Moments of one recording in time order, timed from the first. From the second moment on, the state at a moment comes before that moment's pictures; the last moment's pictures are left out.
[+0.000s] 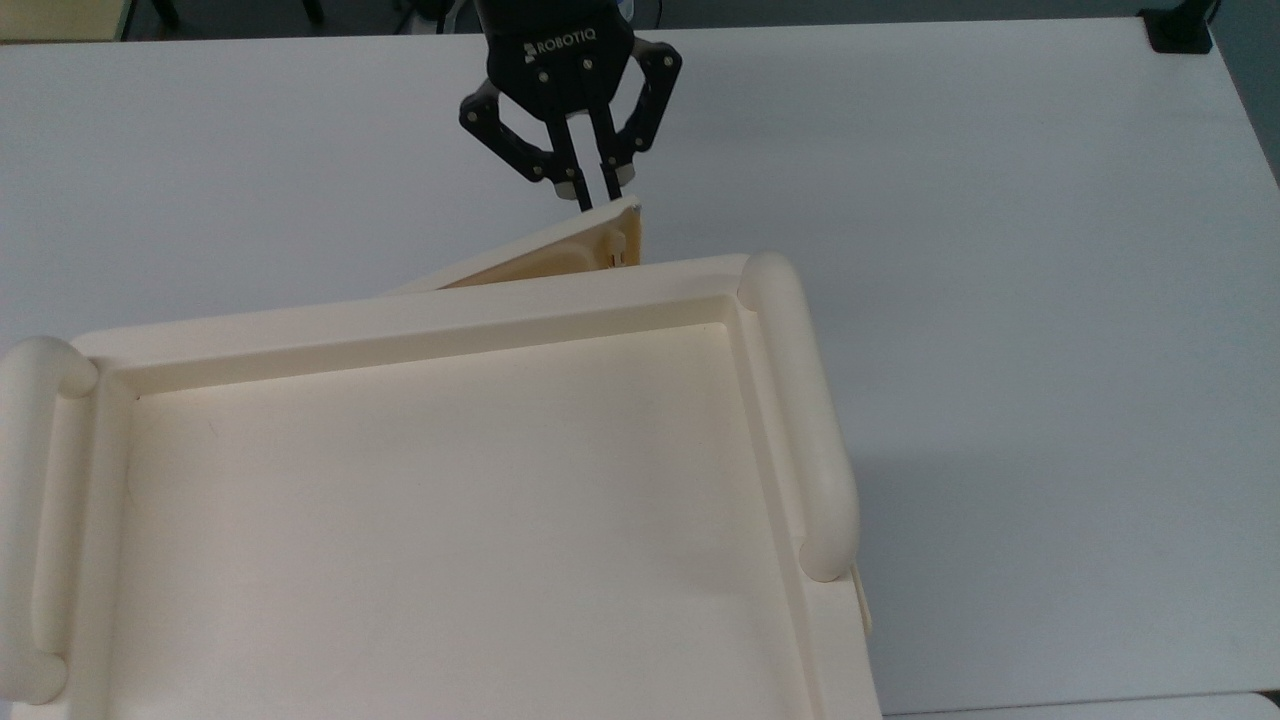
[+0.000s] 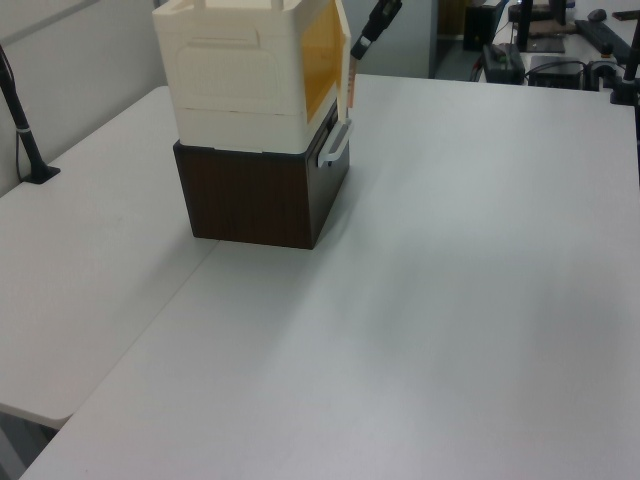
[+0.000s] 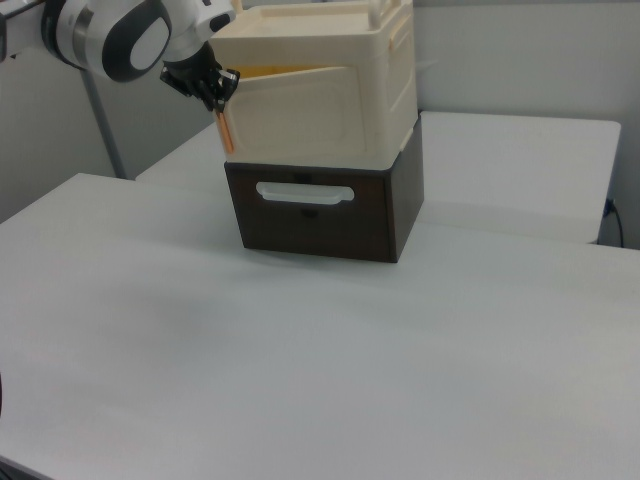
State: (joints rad) arm 0.11 0.16 -0.06 -1.51 0.29 2.23 -0.29
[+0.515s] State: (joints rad) arm -0.05 0.12 -0.07 -1.54 0.29 1.99 -0.43
